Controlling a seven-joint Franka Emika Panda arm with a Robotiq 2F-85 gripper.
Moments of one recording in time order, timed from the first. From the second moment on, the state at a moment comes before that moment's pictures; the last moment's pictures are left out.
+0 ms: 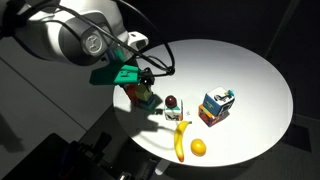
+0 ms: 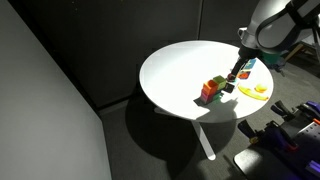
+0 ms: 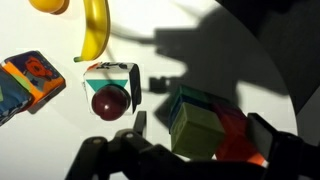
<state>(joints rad) 0.02 0.17 0.00 -2.58 -0.05 2.83 -0.26</state>
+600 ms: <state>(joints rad) 0.10 0.30 -0.03 -2.51 -0.11 2.91 -0.03</state>
